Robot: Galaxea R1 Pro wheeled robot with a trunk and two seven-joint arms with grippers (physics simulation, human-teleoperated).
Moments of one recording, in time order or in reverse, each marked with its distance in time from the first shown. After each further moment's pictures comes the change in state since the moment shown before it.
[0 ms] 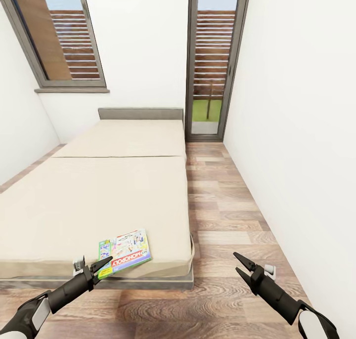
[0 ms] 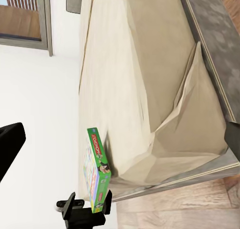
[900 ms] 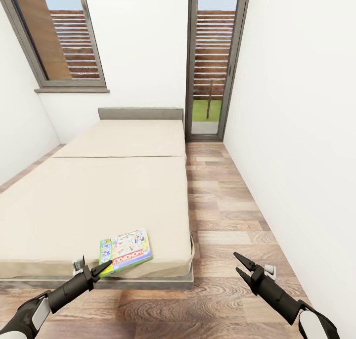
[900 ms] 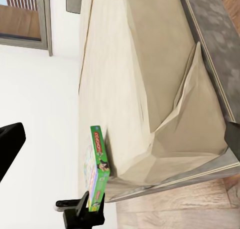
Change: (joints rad) left arm 0.000 0.000 0.000 -0.001 0.009 0.010 -0.002; right arm 0.000 -0.002 0.000 0.000 0.000 0.000 0.000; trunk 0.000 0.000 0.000
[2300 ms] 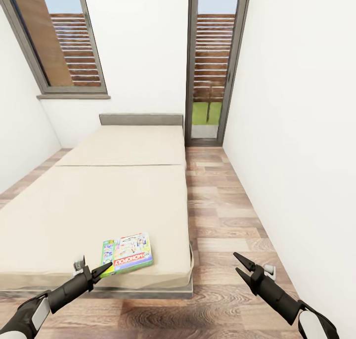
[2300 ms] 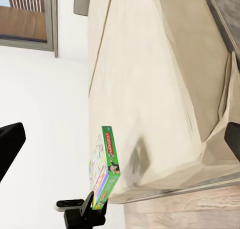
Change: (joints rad) left arm 0.000 0.002 -0.008 -0.003 -0.011 -0.001 0.002; right arm 0.000 0.002 0.000 0.002 0.000 0.000 0.000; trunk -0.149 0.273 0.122
